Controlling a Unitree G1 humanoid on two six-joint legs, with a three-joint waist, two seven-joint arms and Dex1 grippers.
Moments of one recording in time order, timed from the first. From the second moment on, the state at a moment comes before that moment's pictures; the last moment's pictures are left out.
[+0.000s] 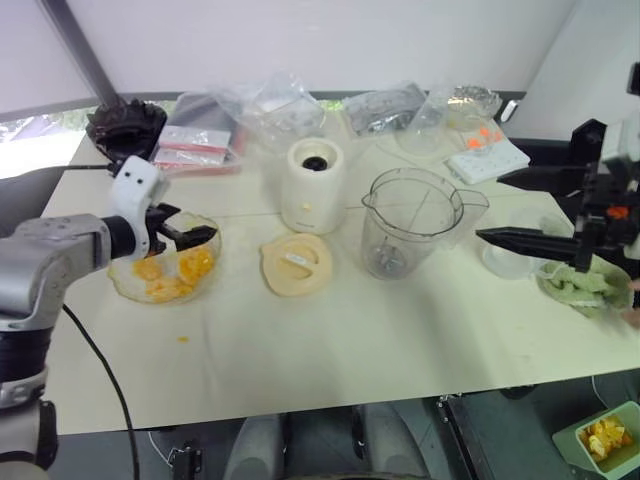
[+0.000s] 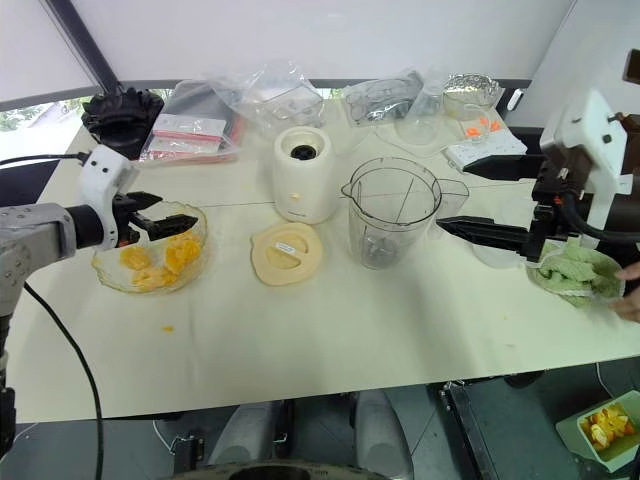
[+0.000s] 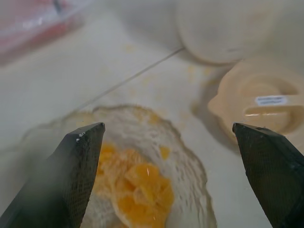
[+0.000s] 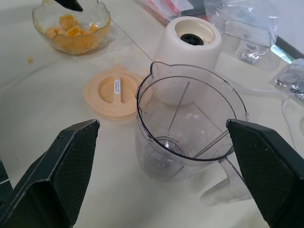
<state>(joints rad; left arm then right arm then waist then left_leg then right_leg) -0.52 0.82 0.17 -0.17 -0.56 1.20 -0.45 -0.34 -1.22 -0.48 -0.41 0.82 0.92 1.04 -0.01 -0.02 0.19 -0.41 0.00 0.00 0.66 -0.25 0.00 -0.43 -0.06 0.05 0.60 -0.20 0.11</state>
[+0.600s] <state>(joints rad) -0.46 0.58 0.32 -0.06 -0.49 1.39 -0.25 -0.37 -1.27 -0.45 -0.39 0.83 0.92 1.08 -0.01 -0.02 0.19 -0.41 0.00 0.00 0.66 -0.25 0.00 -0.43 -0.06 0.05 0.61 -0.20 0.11</state>
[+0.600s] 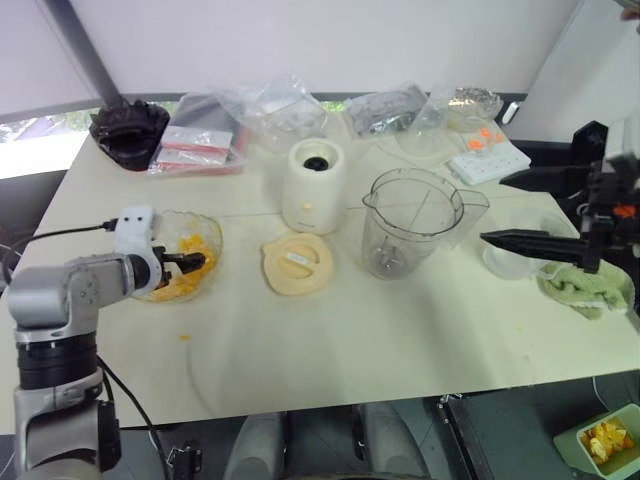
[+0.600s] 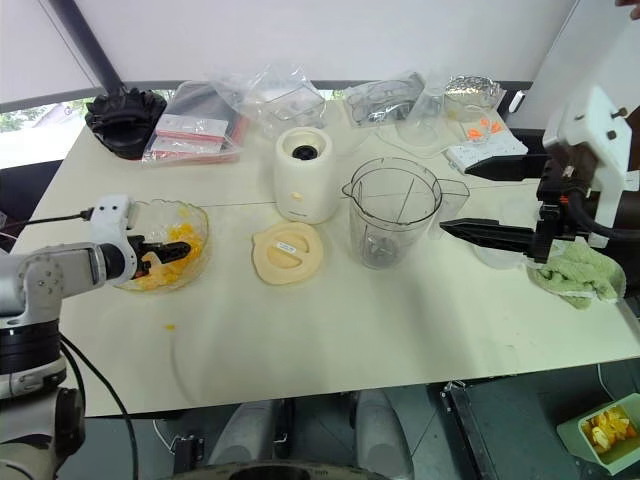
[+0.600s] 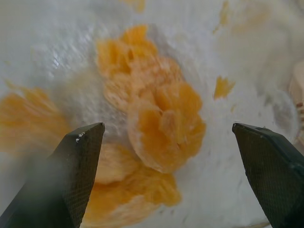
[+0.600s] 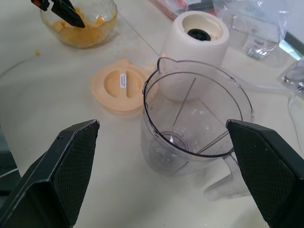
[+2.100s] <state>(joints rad) -0.64 0.45 0.44 0.28 -0.43 1.39 -0.22 -0.41 -1.27 -0.41 -0.40 0.82 0.91 1.01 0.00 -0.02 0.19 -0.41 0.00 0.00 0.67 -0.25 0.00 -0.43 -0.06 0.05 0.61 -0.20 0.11</state>
